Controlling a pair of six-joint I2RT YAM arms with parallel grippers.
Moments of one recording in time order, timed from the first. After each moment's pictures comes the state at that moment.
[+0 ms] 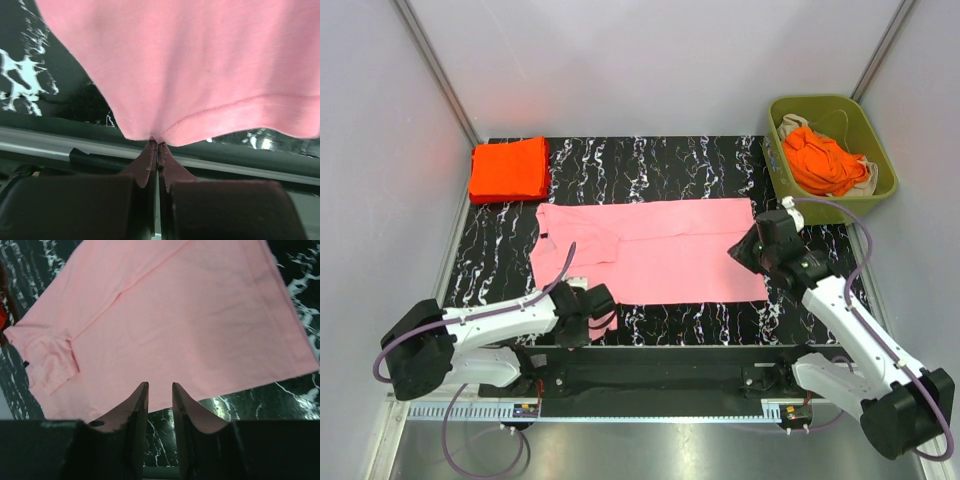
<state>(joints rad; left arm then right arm) -1.01 1.21 0.60 -0.97 -0.25 -1.09 0.40 0.99 0.83 -0.58 0.13 0.90</state>
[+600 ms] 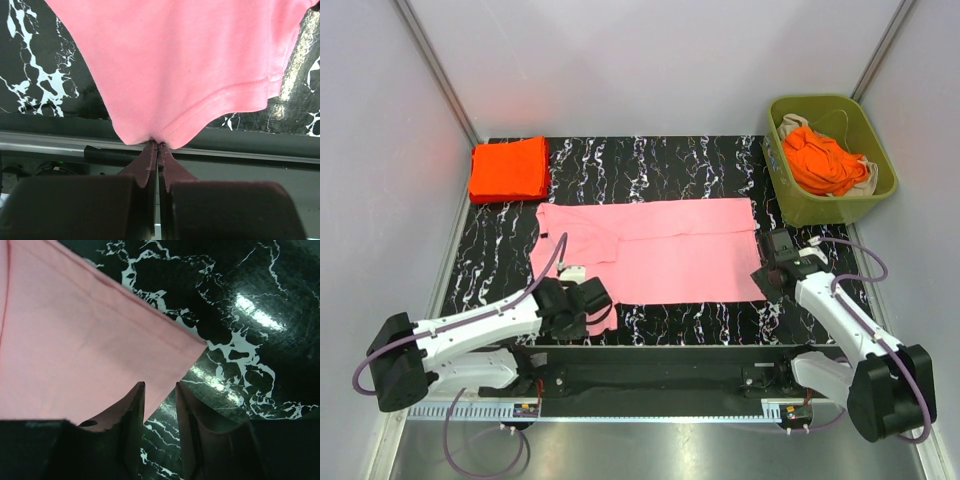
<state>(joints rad) -1.02 1.07 0.70 -1.08 -0.32 -1.05 0.28 1.06 0.67 -0.75 0.32 1.22</state>
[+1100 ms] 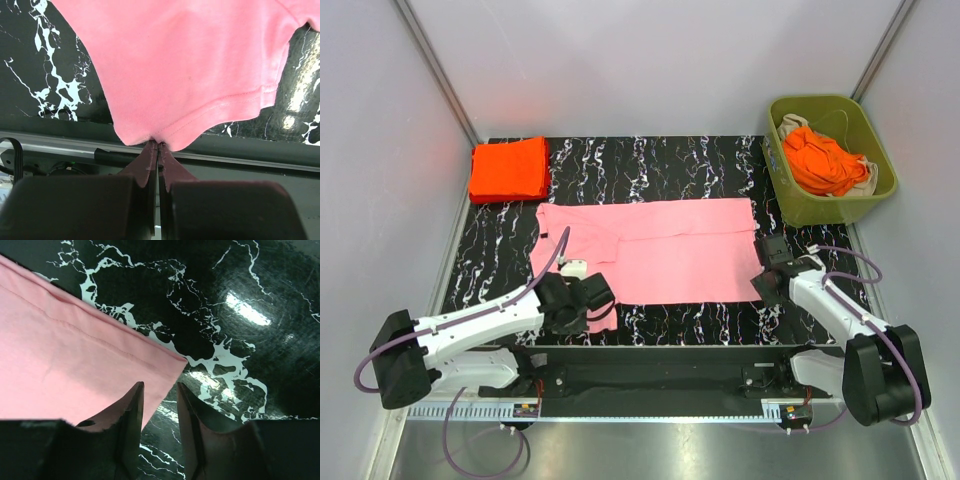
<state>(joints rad) -1.02 1.11 0.77 -1.13 -0.38 -1.04 0.25 1.16 0.59 -0.68 0.35 1.27</state>
